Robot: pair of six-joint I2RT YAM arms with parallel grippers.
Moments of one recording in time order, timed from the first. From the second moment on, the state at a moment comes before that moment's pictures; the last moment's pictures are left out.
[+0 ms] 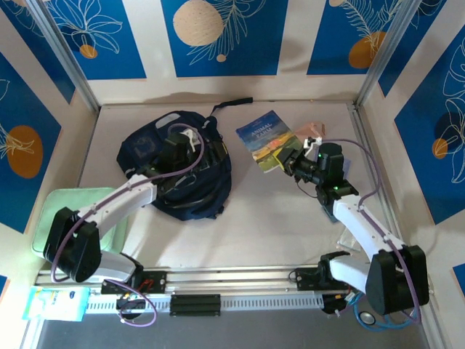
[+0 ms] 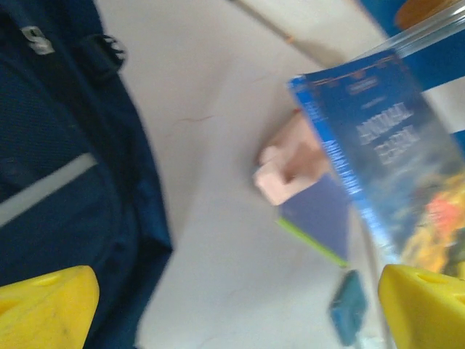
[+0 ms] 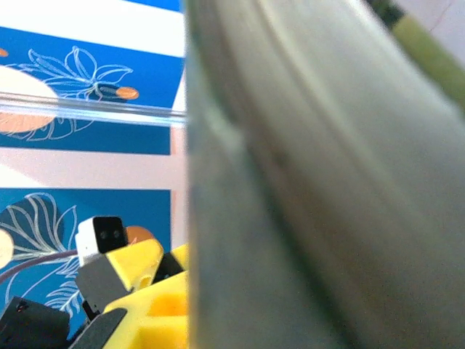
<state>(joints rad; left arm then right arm) -0.55 1.39 0.99 -0.14 0.15 -0.77 0.18 1.09 0.66 0.08 -0.57 1.16</state>
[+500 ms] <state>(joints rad) -0.59 1.59 1.24 -0.73 -0.16 -0.12 0.14 1.05 0.68 -0.15 -0.55 1.06</state>
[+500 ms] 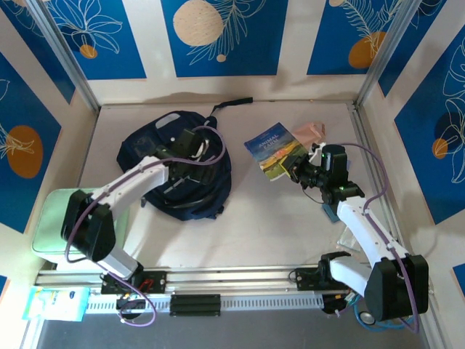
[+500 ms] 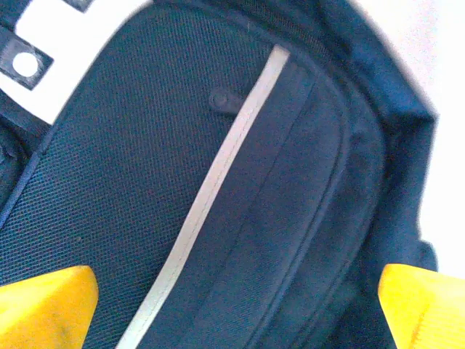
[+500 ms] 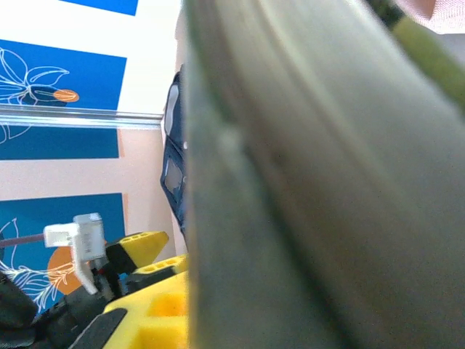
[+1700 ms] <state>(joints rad) -0.70 1.94 1.47 -0.97 -0.38 -0.04 0.12 1.05 0.68 -0.16 -0.55 1.06</state>
